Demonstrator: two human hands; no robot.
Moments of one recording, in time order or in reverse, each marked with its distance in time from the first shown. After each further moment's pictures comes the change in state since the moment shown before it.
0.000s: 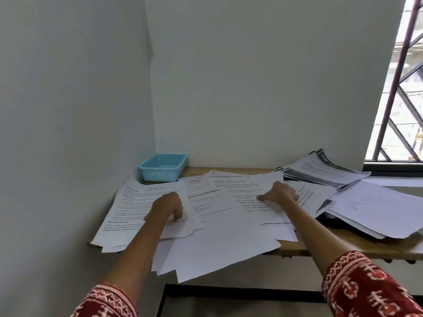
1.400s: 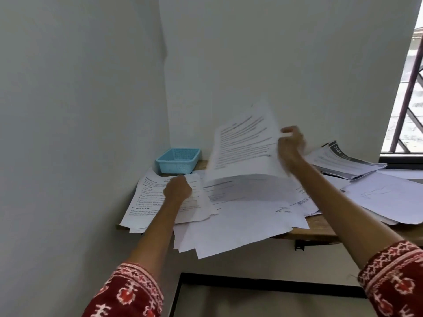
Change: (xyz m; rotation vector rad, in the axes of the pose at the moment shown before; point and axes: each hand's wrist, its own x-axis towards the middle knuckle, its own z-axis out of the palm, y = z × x) left_hand -0.034 -0.012 -0.005 -0.282 0.361 0.008; right_hand -0.049 -0.049 -0.070 0.977 0.535 -0.259
